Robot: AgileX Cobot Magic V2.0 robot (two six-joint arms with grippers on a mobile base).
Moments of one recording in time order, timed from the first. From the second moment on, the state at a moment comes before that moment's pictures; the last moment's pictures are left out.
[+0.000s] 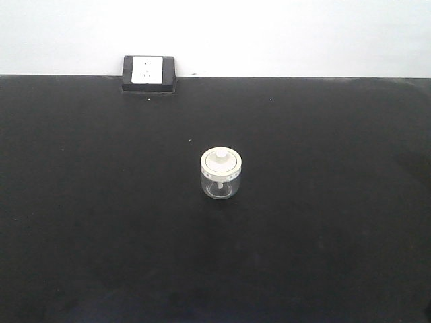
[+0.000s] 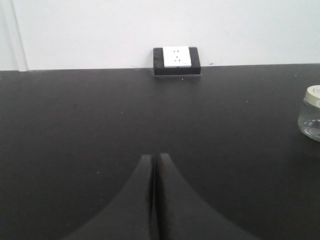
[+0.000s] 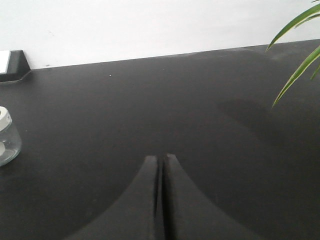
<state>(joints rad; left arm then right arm) -0.01 -0.01 0.03 -0.06 0.17 0.07 -0.05 0.20 -0.03 -0.18 0.10 0.24</state>
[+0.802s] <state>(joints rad) -0.01 -0.01 0.03 -0.06 0.18 0.07 -0.05 -0.01 0.03 -0.18 0.10 0.23</state>
